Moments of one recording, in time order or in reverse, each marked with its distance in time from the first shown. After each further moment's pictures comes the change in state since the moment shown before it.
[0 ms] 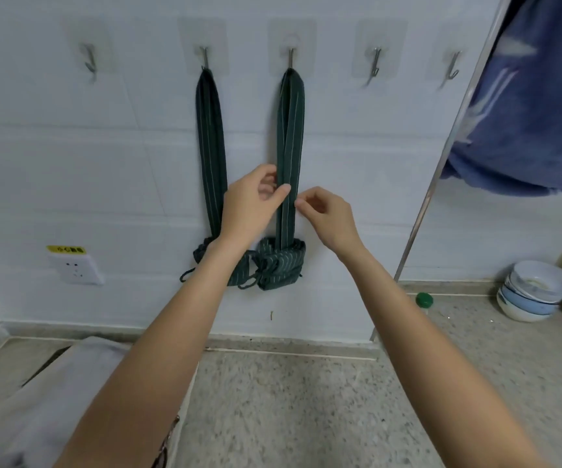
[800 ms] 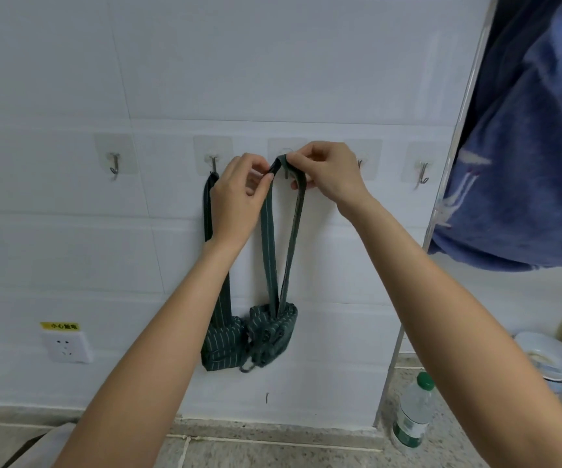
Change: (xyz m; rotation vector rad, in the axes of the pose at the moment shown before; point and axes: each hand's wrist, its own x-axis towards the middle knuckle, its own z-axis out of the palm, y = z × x) left_hand 0.096 0.052 -0.035 0.053 0.384 0.428; right_hand 0.096 -0.148 -0.059 0.089 0.034 -0.204
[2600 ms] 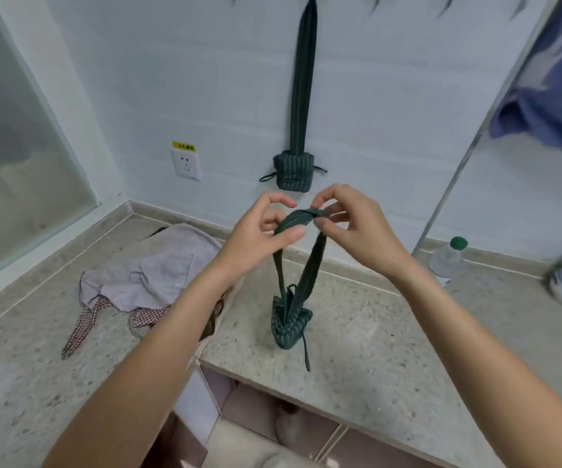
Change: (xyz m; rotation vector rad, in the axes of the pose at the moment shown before) left_hand -0.279 0.162 -0.183 -0.323 -0.470 -0.722; right_hand -0.328 0.019 0.014 -0.109 -0.499 -0.103
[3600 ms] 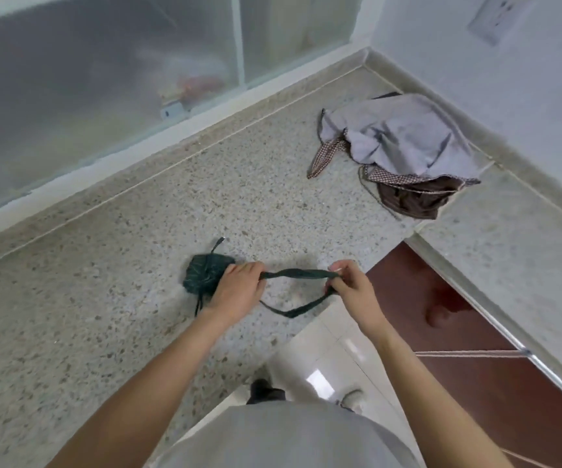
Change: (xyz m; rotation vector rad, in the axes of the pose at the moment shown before) left_hand -0.504 -0.173 -0.233 0.932 0.110 -0.682; right_hand -0.218 -0.149 0.439 0.496 -0.501 0.577
